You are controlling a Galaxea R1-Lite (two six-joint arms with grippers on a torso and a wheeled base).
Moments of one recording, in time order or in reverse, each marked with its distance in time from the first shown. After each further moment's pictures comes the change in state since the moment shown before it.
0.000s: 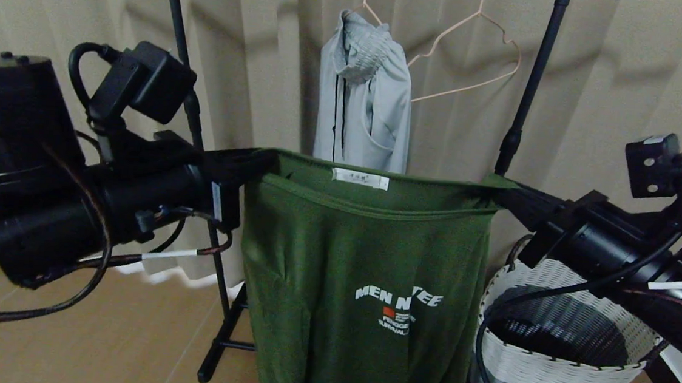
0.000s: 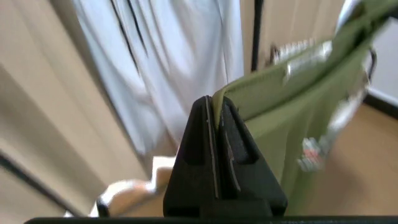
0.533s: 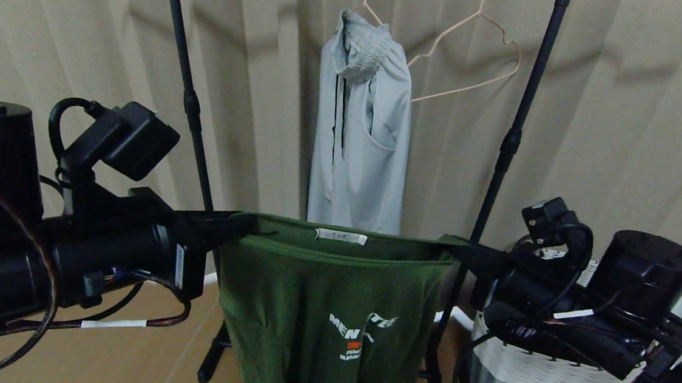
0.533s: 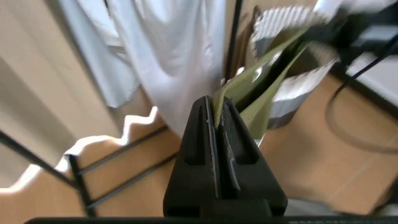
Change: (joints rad) left arm -0.022 -0.139 0.099 0.282 -0.002 -0.047; right arm 0.000 0.215 0.091 -0.070 -0.009 -0.007
